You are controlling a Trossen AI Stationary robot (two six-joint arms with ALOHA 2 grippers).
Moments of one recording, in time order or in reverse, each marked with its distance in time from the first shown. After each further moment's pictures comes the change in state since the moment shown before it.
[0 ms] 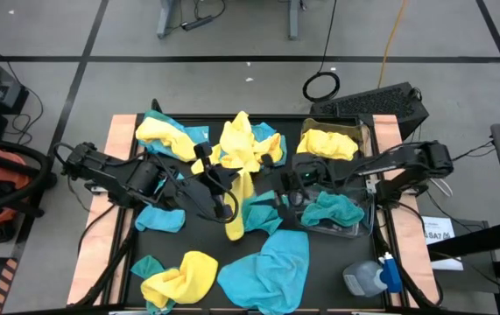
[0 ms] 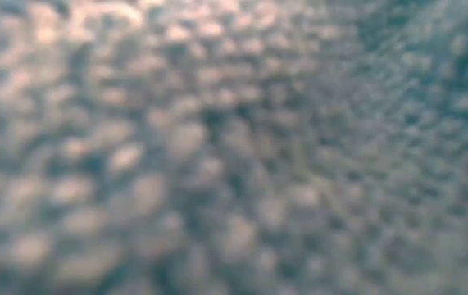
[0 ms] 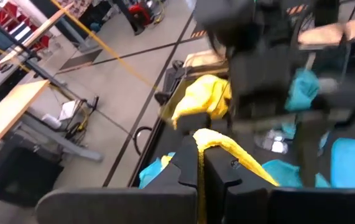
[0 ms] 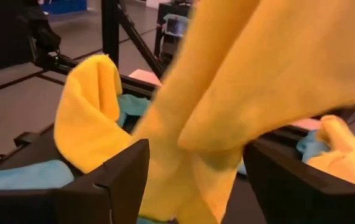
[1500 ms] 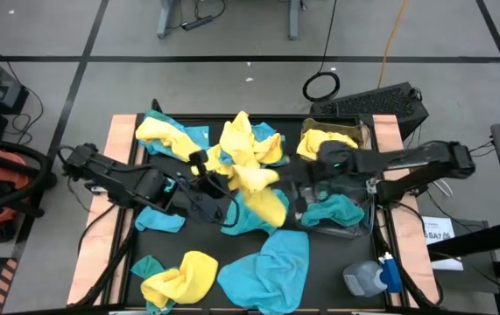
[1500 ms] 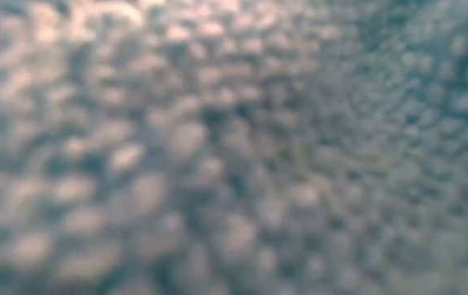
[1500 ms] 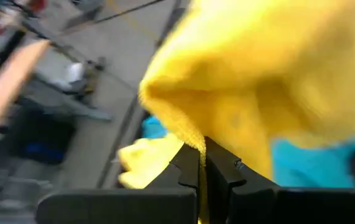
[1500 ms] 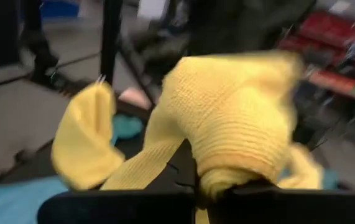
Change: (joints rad) left arm -0.007 0.000 -0.095 -0.212 0.020 -0.217; right arm 0.033 -0.242 0.097 -0.246 0.079 -0.089
